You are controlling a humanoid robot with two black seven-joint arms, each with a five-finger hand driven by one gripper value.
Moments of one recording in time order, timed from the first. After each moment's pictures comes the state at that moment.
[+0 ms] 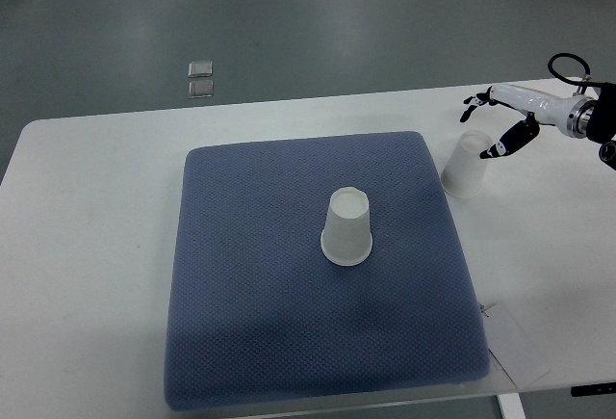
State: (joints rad) left arm -0.01 0.00 -0.05 -0.17 0.05 0.10 -0.04; right arm 0.93 -0.56 0.34 0.69 -1.35 0.16 0.32
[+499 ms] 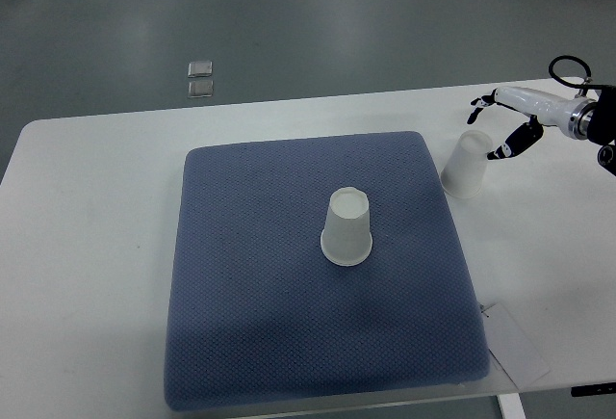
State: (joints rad) left arm -0.01 0.00 -0.05 -0.17 0.05 0.10 -0.04; right arm 0.94 -0.53 0.31 0.65 -1.39 0.13 0.32
